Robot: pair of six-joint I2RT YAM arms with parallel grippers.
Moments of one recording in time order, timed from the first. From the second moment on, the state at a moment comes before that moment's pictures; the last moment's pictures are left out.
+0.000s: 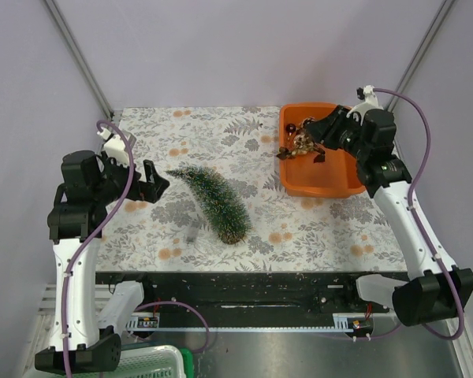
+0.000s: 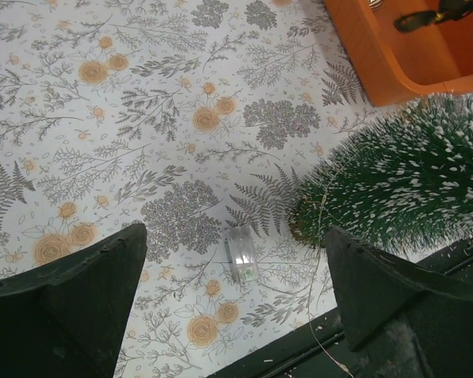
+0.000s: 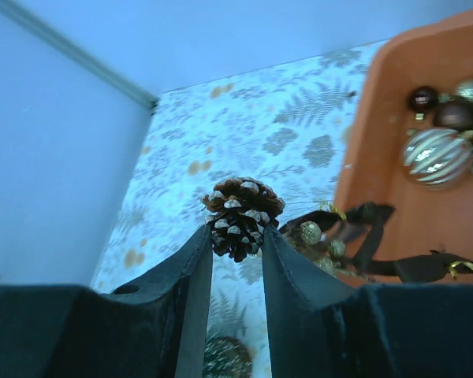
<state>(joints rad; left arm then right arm) 0.07 0.84 1.21 -0.88 0.51 0.05 0.16 1.23 1.20 -0.18 -0.28 0.57</state>
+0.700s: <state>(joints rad) 0.07 0.80 1.18 -0.87 0.55 0.03 0.62 1.11 1.48 -0.21 -0.54 0.65</state>
